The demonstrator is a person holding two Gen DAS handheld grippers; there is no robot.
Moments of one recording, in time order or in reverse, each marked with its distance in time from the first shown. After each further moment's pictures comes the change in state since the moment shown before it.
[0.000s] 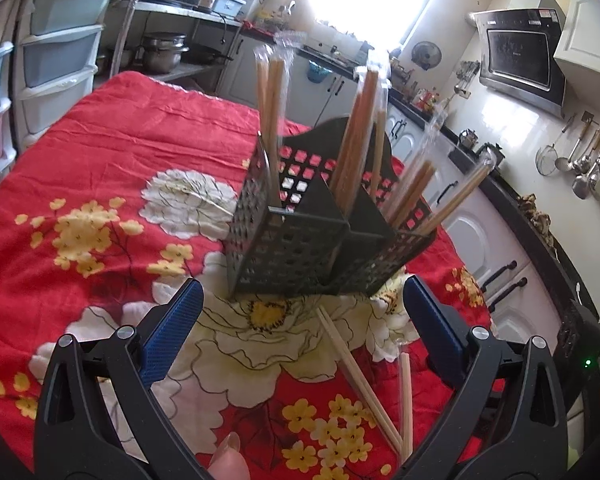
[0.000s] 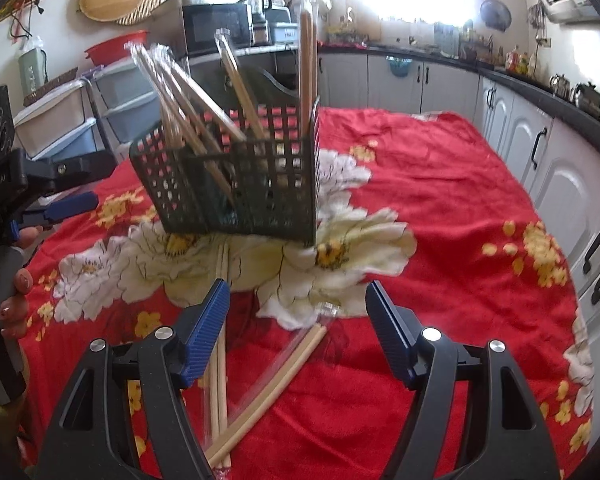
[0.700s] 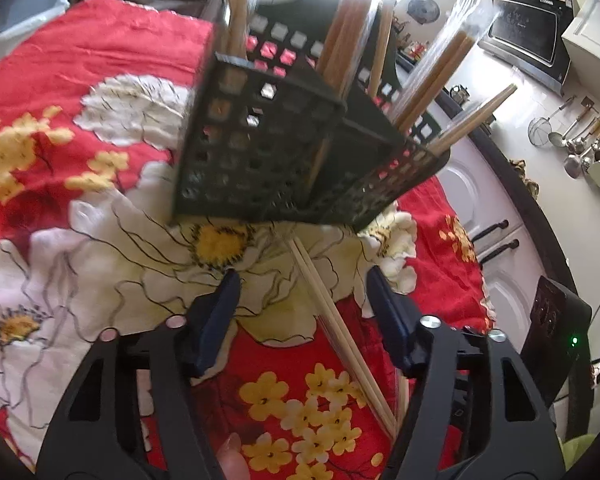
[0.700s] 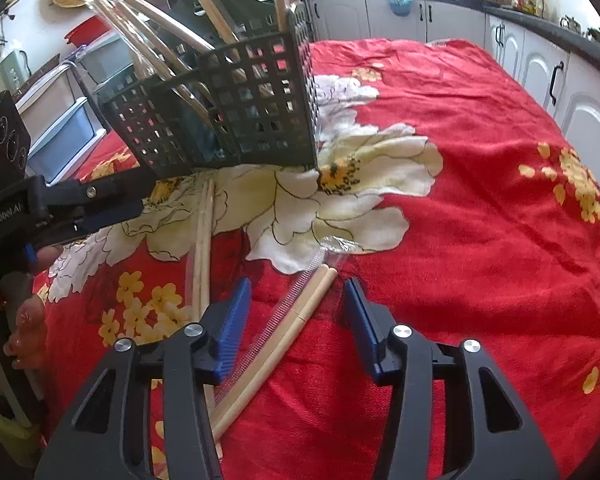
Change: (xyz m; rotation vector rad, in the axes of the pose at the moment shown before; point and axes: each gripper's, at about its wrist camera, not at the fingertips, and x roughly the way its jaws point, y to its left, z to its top) left arm 0.062 -0.004 -0.034 -0.046 0.220 -0.101; right arm 0.041 -0.014 -0.022 0.093 0.196 0.068
